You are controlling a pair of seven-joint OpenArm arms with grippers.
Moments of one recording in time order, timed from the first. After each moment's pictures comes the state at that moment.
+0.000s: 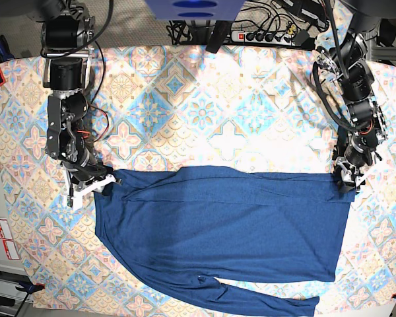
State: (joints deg) left arm -18.0 -16.3 -38.8 38.9 -61.9 -5.6 31.1; right arm 11.6 12.0 5.8 63.2 28.0 8.1 -31.4
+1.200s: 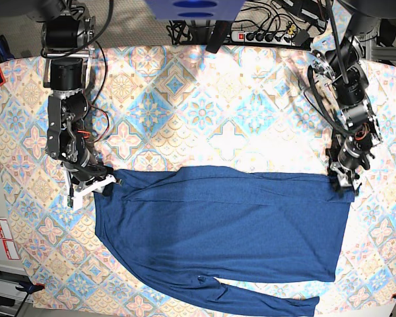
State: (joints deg) left arm -20.0 -14.6 -38.7 37.2 -68.4 1.8 28.5; right arm 11.7 12.0 5.9 63.2 28.1 8.1 -31.4
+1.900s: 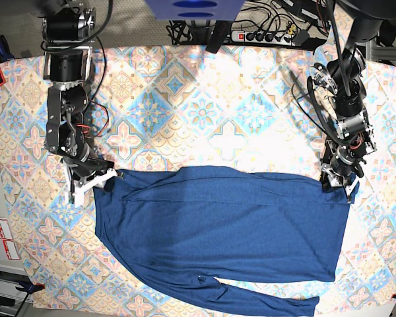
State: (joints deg) left arm -24.6 -14.6 -38.6 29.3 -68.4 1.8 27.5; right arm 8.2 12.0 5.8 71.7 28.0 8.1 -36.0
